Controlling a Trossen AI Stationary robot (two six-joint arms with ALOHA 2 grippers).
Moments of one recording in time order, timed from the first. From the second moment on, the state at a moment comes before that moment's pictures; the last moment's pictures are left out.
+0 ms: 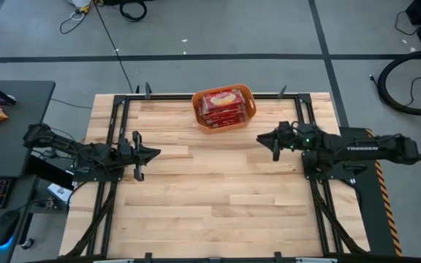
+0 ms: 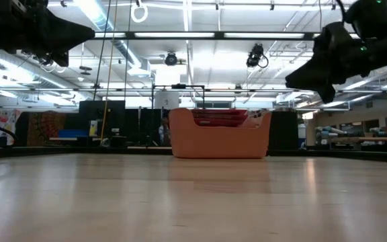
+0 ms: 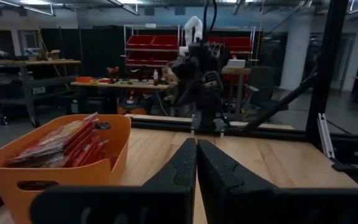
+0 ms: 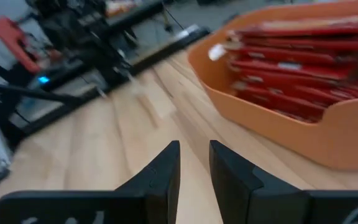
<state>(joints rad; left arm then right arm) -0.32 0.35 0.05 0.45 -0.51 0.02 -0.22 0.60 0.21 0.13 0.05 0.42</state>
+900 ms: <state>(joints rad) -0.32 0.35 0.05 0.45 -0.51 0.01 -0.21 0.51 0.01 0.39 0.08 0.37</state>
